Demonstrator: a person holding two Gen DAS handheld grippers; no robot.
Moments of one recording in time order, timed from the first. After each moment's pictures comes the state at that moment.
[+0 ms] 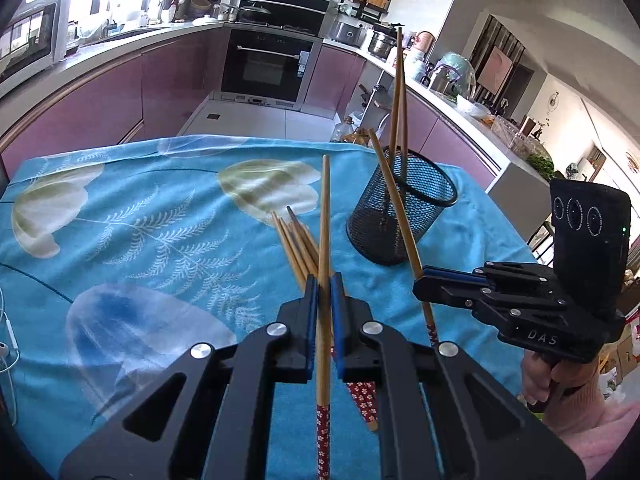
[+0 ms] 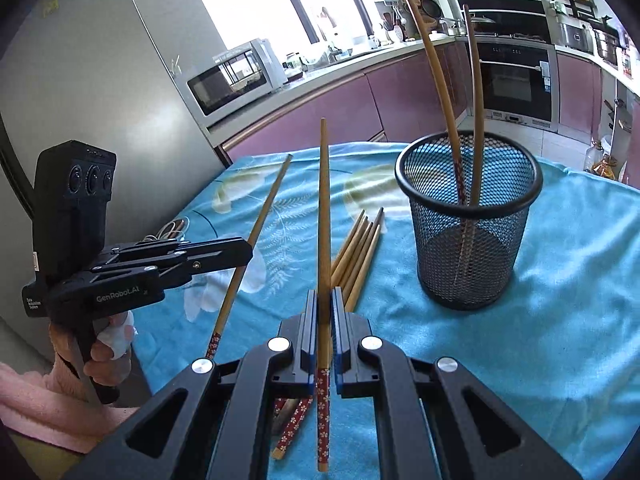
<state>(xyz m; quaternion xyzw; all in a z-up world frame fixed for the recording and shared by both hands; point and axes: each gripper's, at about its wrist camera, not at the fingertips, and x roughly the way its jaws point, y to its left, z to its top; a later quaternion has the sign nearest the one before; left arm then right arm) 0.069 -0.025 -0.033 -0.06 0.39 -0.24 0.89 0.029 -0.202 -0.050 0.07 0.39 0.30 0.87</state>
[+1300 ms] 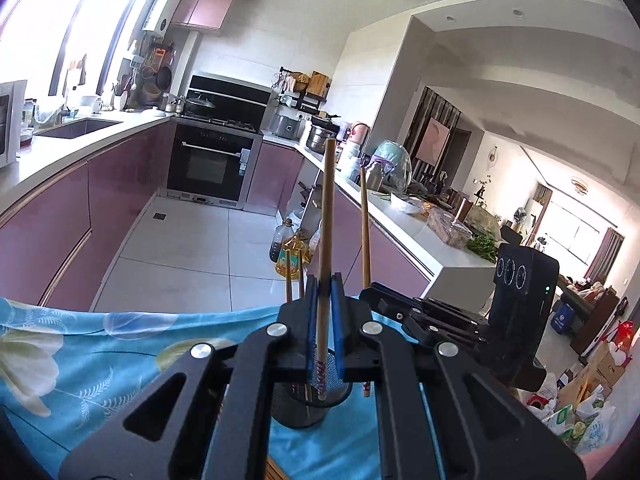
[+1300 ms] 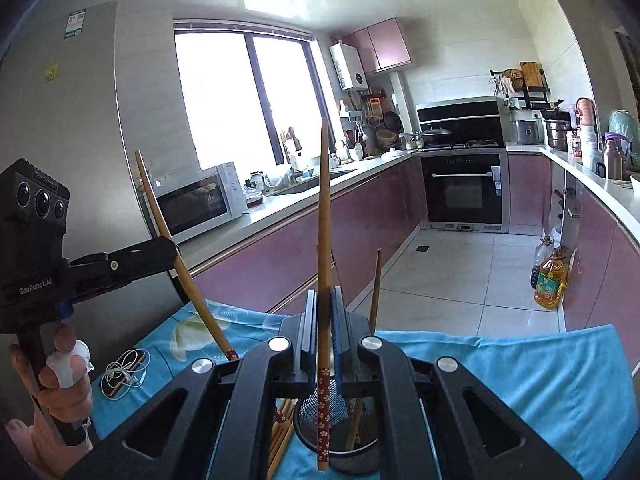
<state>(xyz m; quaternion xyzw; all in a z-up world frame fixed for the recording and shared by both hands) 0.106 -0.068 0.132 -0.10 0.23 -0.32 0.91 0.083 -0.264 0.062 0.08 0.20 0.21 0.95</state>
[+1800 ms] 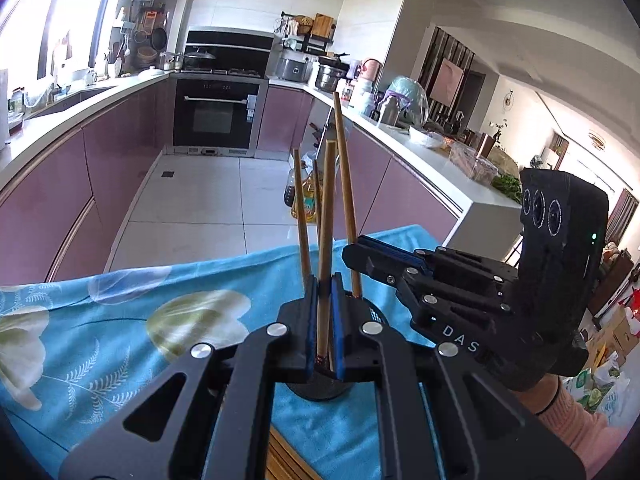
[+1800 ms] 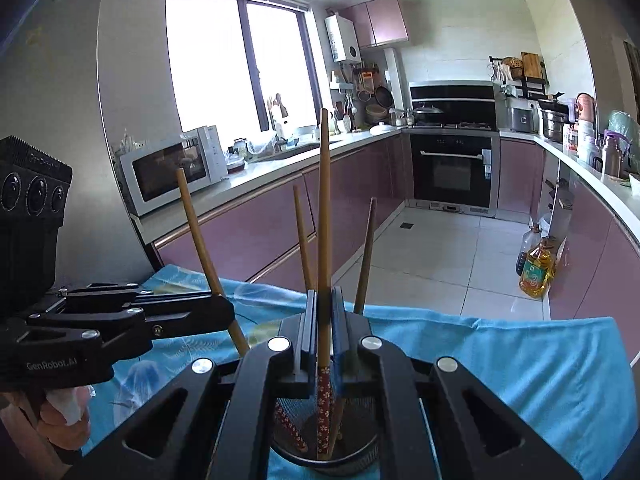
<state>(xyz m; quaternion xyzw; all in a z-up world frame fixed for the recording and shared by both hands) 0.150 -0.111 0.061 -0.03 0.32 -0.31 0.89 0.112 -0.244 0.019 0.03 0.26 0.18 0.95</state>
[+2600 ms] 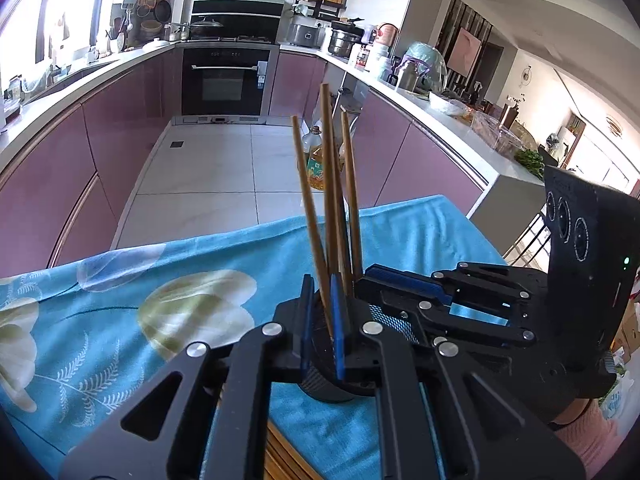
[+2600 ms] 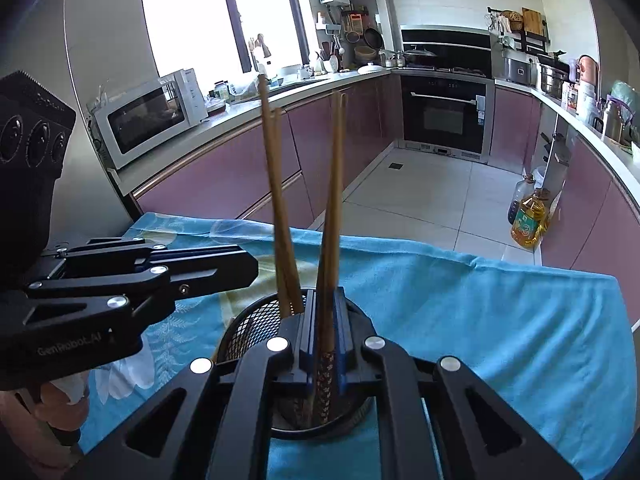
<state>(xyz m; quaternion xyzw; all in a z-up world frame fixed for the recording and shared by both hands) 0.193 -0.131 0.018 -0.01 0.38 -0.29 0.88 0.129 -0.243 -0.014 0.02 0.36 0.16 0.92</state>
